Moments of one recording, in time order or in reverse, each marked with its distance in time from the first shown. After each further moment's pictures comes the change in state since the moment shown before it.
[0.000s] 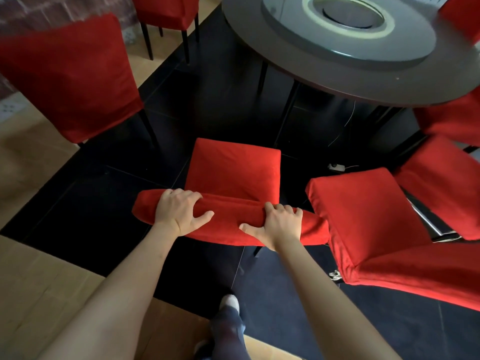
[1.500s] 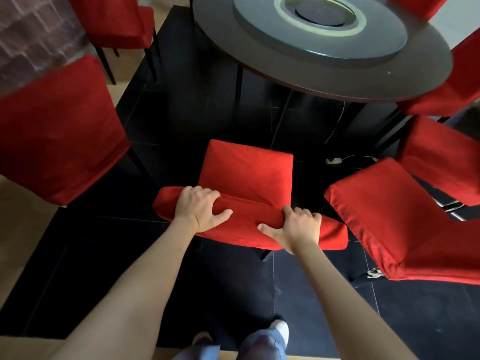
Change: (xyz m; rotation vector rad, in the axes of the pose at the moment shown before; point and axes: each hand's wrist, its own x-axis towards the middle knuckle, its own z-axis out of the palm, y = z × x) left_hand 0.170 -0.170 -0.013 0.057 -0.034 0.327; right_hand 0.119 -0.152 -0.025 0.011 0.029 0.324
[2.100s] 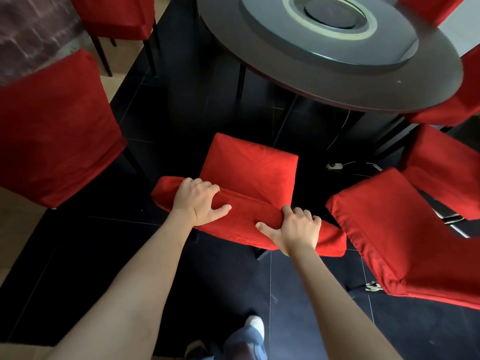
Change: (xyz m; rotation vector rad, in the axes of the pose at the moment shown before) left_hand 0.059 -0.034 -0.008 0.021 -0.008 0.028; right_hand 0.054 -0.023 0.000 -0.004 0.032 0.068
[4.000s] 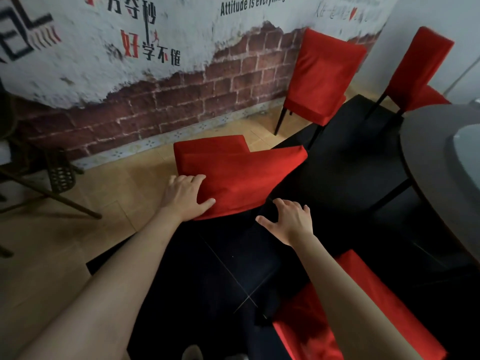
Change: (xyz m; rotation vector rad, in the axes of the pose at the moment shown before) left_hand -0.152 -0.394 -0.056 -0.099 0.127 -0.922; right_hand 0.122 -0.454 -0.128 0.068 -0.045 -0.952
